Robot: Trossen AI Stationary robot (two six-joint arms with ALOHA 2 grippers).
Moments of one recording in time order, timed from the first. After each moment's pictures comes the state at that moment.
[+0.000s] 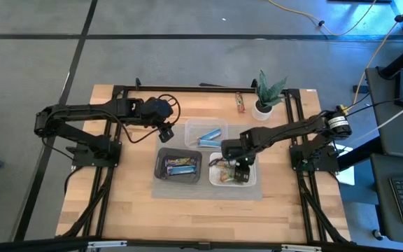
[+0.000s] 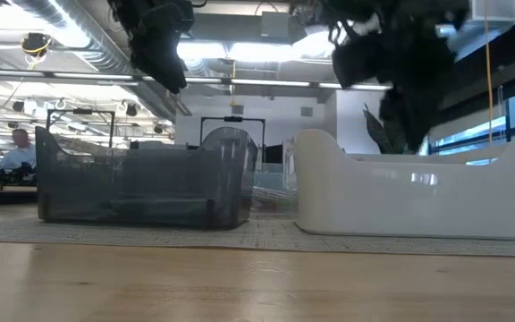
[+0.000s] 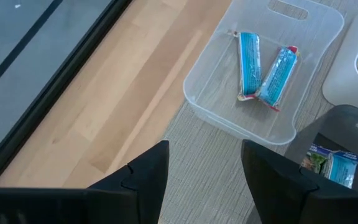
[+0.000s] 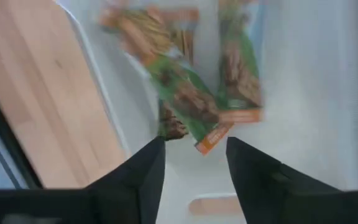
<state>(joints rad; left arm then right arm) 0.18 1.22 1.09 -0.81 -0.26 -0.27 0.11 1.66 1.20 -0.97 -0.26 0.42</state>
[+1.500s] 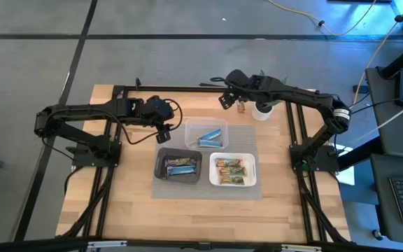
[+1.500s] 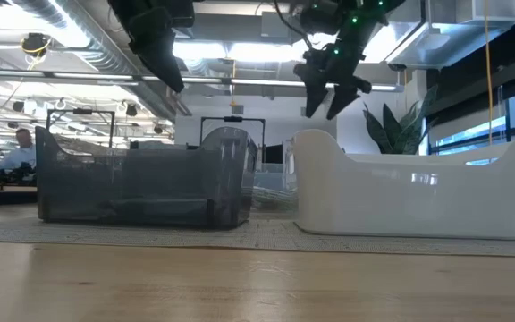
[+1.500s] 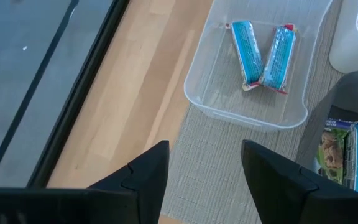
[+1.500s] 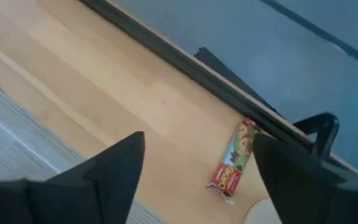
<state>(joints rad) 0.18 1.22 1.09 -0.81 -0.26 -0.04 -0.44 1.64 1.43 -0.77 0.37 0.38</state>
